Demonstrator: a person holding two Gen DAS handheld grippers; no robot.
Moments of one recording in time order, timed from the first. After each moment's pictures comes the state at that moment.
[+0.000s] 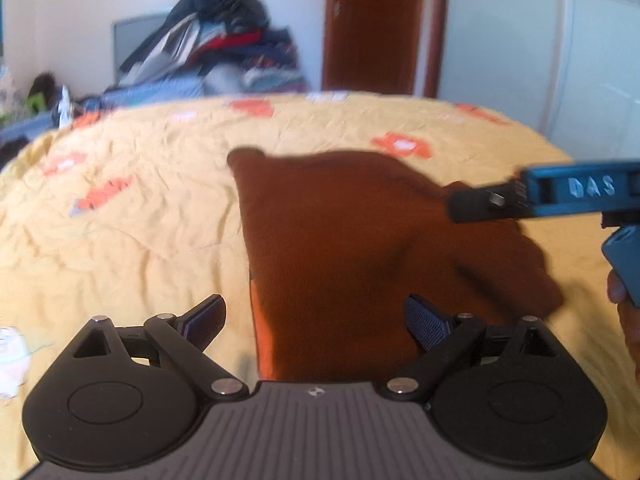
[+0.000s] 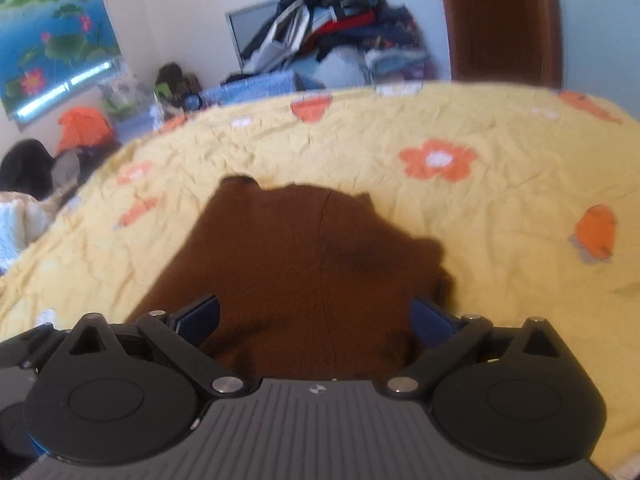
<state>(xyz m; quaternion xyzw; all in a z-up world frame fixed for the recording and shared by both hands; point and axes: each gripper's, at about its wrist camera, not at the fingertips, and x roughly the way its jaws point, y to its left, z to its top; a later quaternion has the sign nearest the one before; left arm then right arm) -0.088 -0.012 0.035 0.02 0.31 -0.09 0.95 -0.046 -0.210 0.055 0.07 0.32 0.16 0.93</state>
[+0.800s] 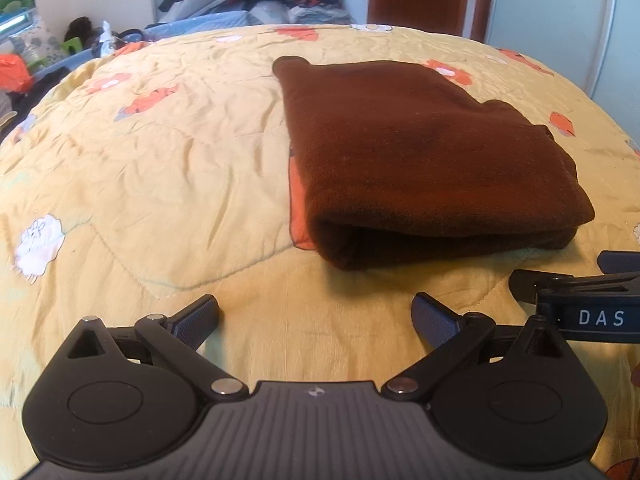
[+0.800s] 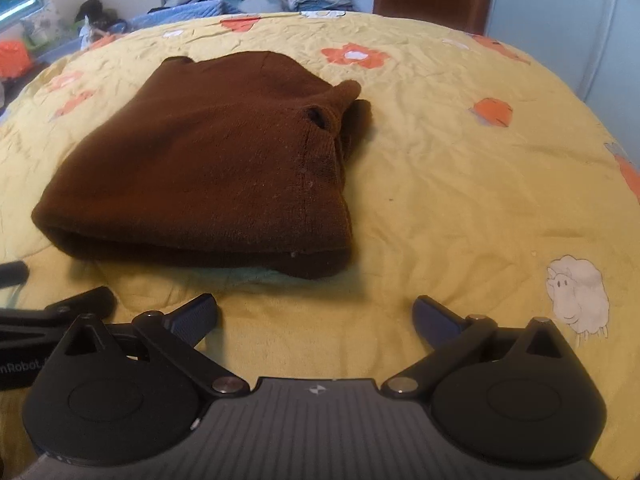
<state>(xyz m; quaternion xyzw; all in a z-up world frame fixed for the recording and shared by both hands) -0.111 -0.014 0.005 0.01 0.42 -0.01 0.91 -0.111 -0.180 0.002 0.00 0.42 0.01 0.91</state>
